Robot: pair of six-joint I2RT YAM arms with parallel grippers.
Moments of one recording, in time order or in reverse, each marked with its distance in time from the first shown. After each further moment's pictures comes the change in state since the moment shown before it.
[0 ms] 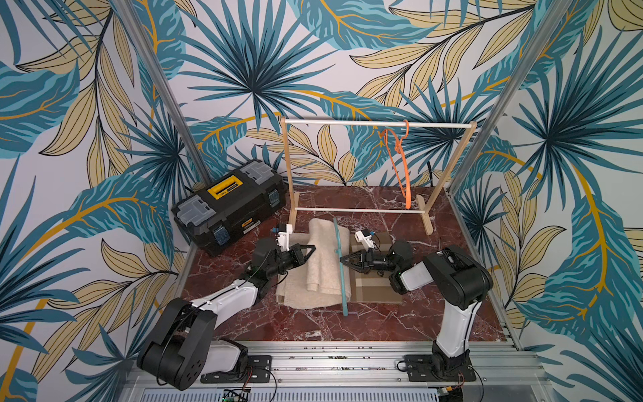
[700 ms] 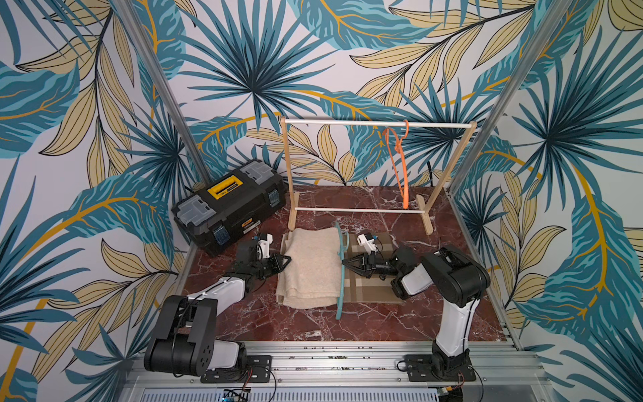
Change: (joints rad) left arm 0.268 0.086 -0.003 -0.262 0.082 0.275; right arm -0.005 -0.024 -0.078 0.098 0.006 0.036
